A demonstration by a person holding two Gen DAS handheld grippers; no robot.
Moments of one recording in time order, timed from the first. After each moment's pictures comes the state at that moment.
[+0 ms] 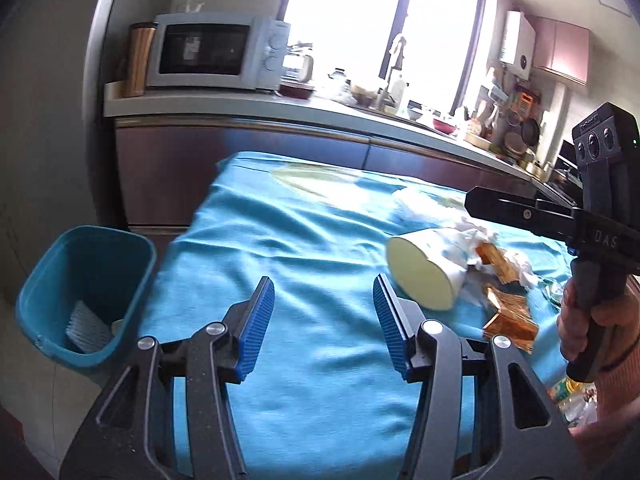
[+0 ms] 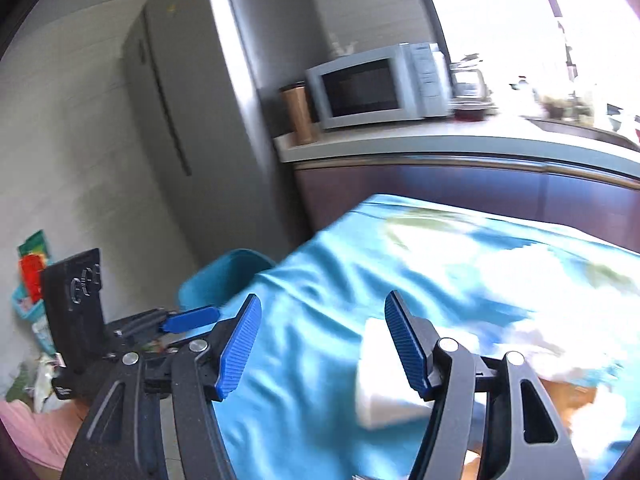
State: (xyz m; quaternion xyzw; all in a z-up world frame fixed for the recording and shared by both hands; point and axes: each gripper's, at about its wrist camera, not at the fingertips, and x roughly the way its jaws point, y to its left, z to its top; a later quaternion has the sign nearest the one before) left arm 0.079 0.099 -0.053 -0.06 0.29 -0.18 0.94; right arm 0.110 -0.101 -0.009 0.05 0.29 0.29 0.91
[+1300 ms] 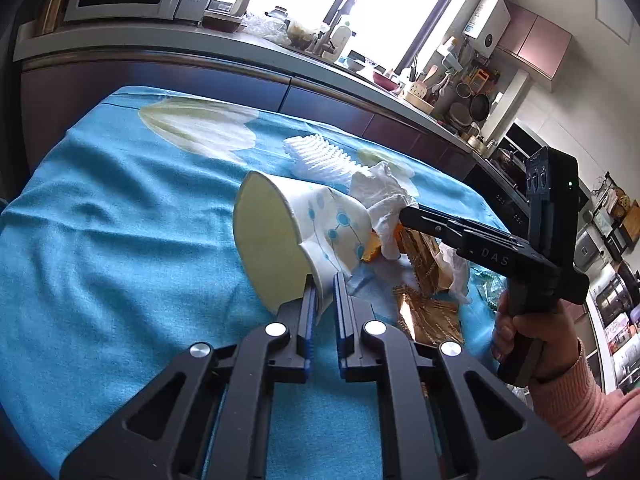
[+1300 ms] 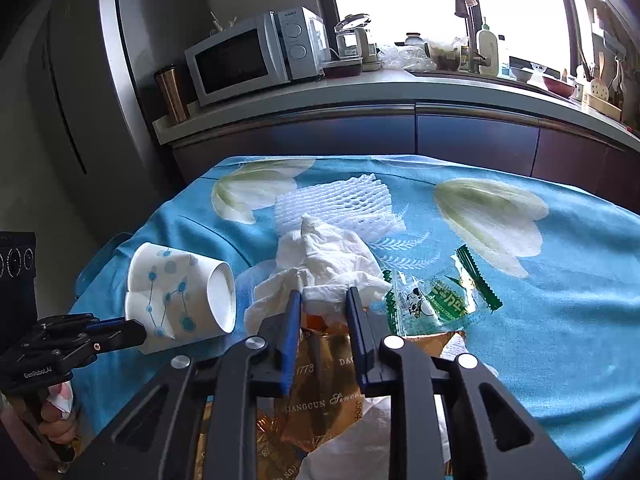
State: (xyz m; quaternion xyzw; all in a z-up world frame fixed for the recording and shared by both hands) left arm 0.133 -0.003 -0.083 -0.12 0.37 -0.29 0.87; right arm 0.145 -0.206 -0.062 0.05 0.36 0.14 0.92
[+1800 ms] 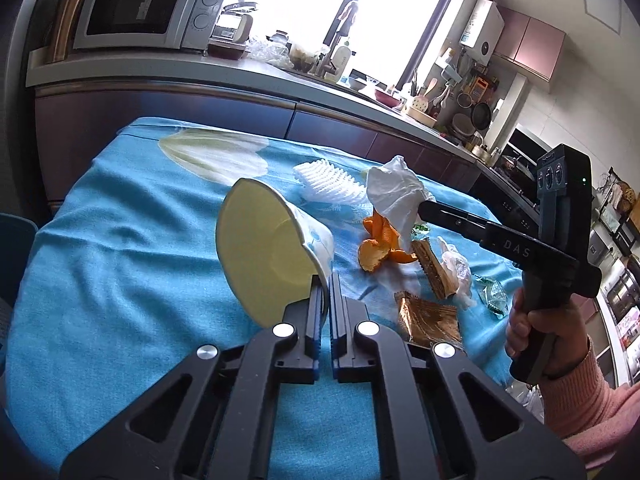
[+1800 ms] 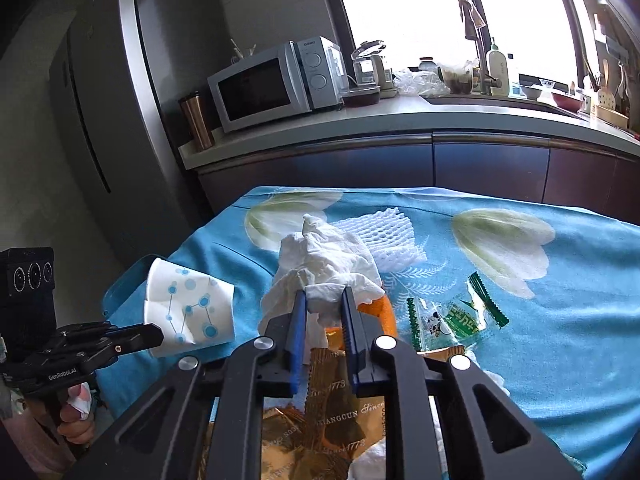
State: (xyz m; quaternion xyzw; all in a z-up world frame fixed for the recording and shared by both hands) left arm 0.109 0.016 -0.060 -0.10 0.33 -0.28 0.90; right arm 0.126 -0.201 -0.033 0.07 0.31 0.18 0.93
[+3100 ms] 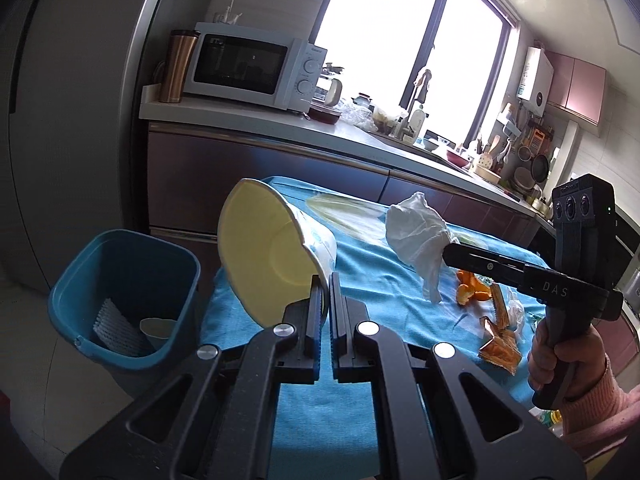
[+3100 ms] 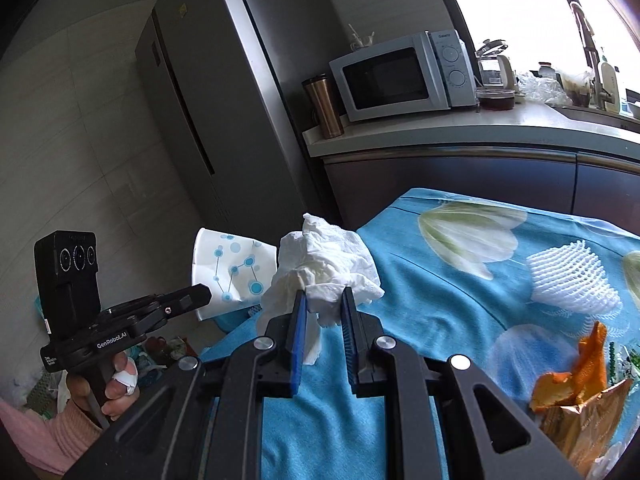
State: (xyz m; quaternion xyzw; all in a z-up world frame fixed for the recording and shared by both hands) left arm 0.057 0.180 -0.017 -0.11 0.26 -0.14 0.95; right arm 0.127 -0.061 -0.007 0.07 0.30 0.36 0.88
